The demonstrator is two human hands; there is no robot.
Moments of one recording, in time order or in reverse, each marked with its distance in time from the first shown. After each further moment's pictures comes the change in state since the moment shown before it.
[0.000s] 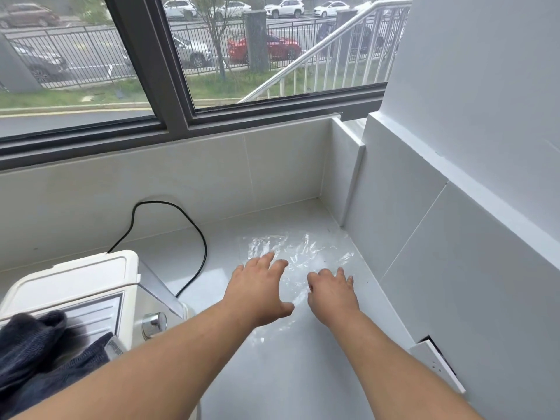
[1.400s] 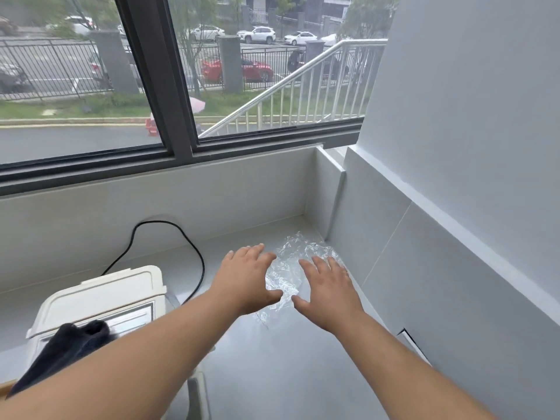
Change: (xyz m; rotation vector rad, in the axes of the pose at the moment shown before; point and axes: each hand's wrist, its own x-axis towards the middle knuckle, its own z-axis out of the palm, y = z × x) left_hand -0.028 -0.031 -0.065 0.026 0.106 0.104; right_hand -0.073 -0.029 -0.064 -0.032 0.217 -0.076
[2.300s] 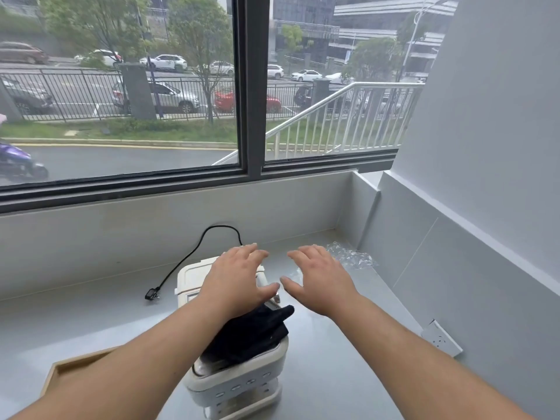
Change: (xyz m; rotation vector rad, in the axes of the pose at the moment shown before) left_hand -0.168 -0.136 -0.066 -0.120 0.241 -0.019; right_hand -0.072 -0.206 -0.068 0.027 0.192 -0.208
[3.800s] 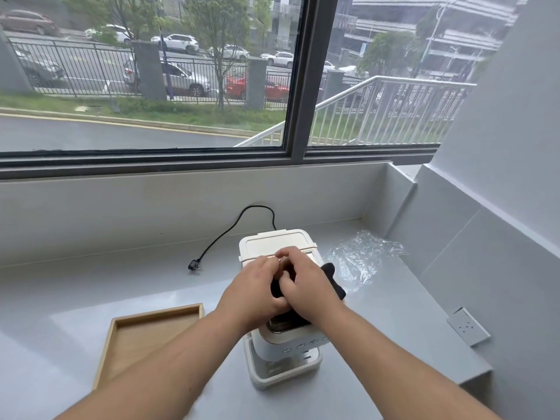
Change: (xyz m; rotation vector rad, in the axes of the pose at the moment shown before) left_hand -0.097 -0.081 0.018 -0.429 0.068 0.011; right_hand -0.026 -0.158 0.050 0.628 -0.002 0.075
